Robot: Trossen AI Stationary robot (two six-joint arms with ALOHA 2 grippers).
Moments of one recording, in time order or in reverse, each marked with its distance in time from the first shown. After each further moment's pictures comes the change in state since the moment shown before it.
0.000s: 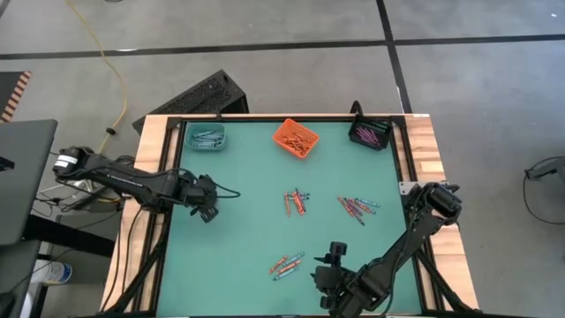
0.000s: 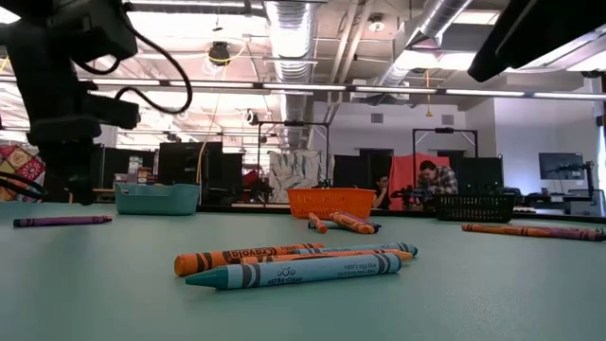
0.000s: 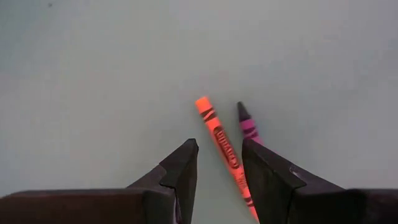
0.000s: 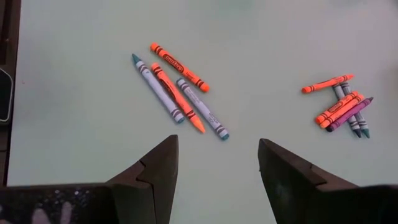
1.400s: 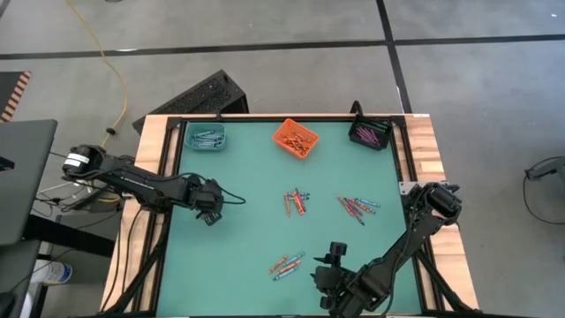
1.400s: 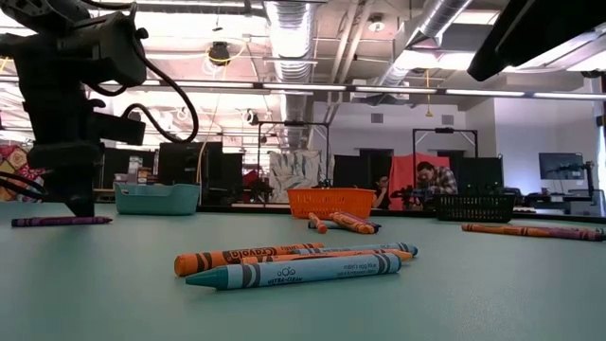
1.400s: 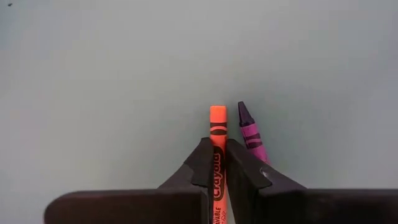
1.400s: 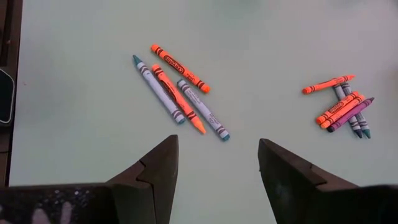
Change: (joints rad) left arm -0.001 0.193 0.001 0.052 -0.010 0.056; right arm 0.001 0.000 0.000 0.004 0.001 0.002
